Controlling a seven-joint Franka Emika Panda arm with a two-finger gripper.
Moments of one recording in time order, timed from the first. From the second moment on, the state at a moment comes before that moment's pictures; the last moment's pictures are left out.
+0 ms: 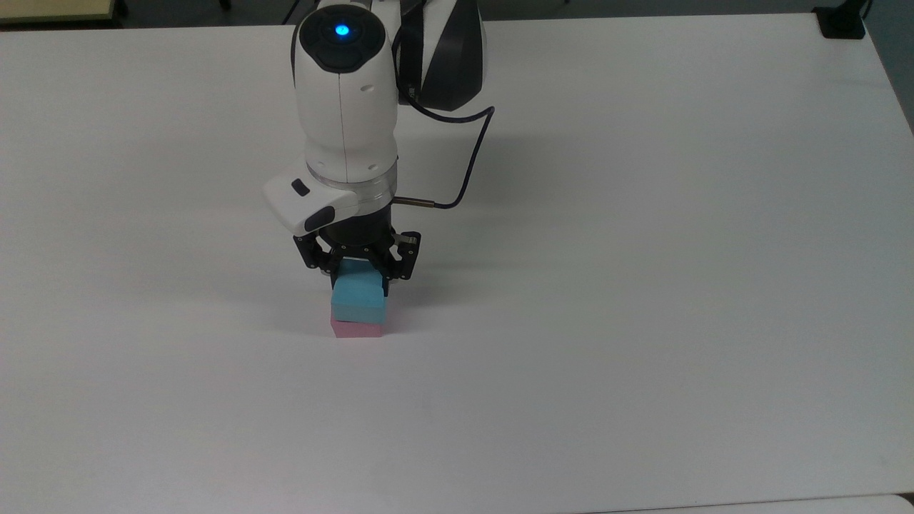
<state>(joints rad) 0.12 0.50 -0.13 -1.51 0.00 2.27 0.10</state>
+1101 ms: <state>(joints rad) -0.14 0.50 -0.14 -1.51 -0.02 2.16 -0.24</state>
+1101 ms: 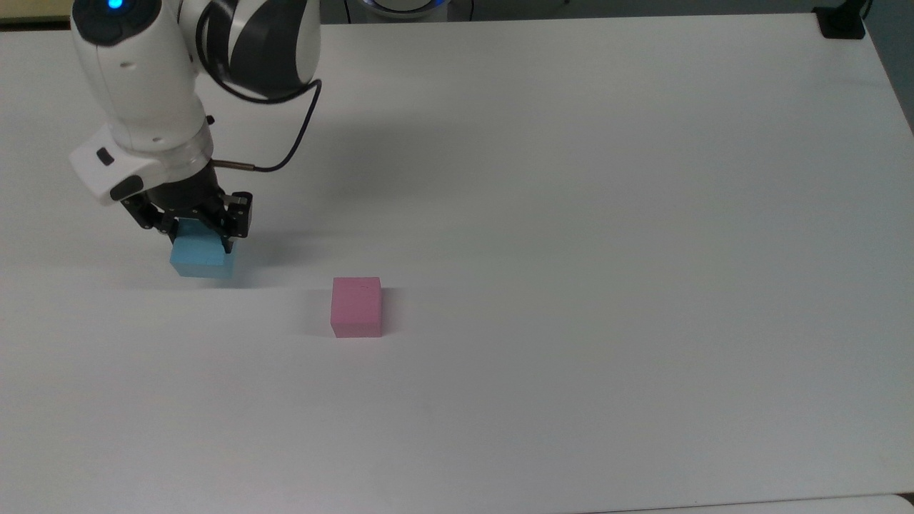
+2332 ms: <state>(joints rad) -0.16 0.44 -0.14 -1.49 -0.04 2.08 -0.21</state>
